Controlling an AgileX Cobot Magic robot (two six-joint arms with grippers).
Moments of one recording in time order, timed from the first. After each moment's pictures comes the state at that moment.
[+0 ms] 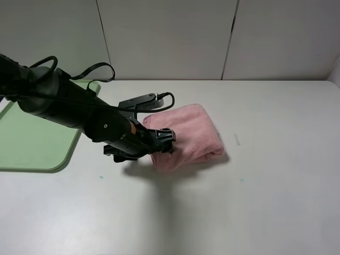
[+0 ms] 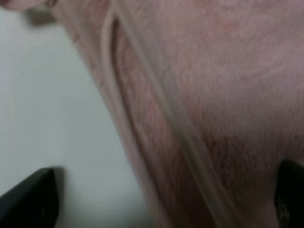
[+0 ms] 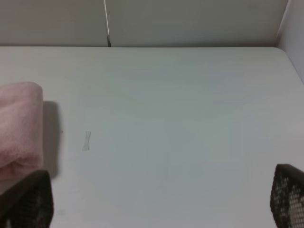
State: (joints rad) left arm -0.73 1.97 -0.89 0.03 -0.07 -0.76; right arm 0.10 -0.01 -0.50 -0.07 1.02 0.03
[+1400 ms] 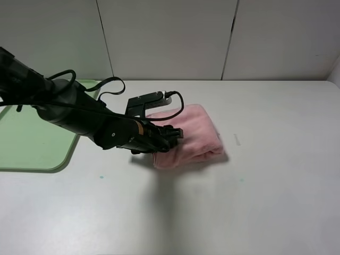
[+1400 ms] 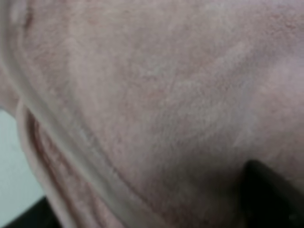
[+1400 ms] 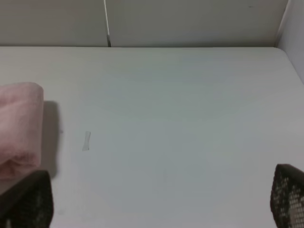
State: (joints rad) left arm -0.73 2.07 -0.90 0.03 -0.27 -0.69; right arm 0.10 -0.01 -0.50 -0.07 1.02 0.03
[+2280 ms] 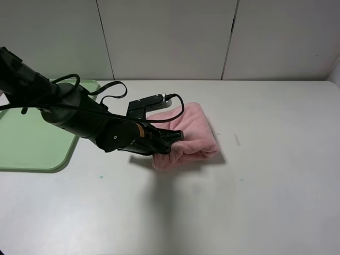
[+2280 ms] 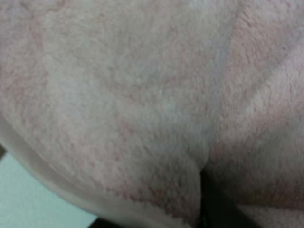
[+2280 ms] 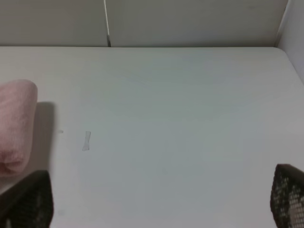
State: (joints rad) left arm -0.73 2.08 -0.90 0.02 -0.28 -0.68; right arm 0.10 -0.01 -0.50 -0.07 1.02 0.03
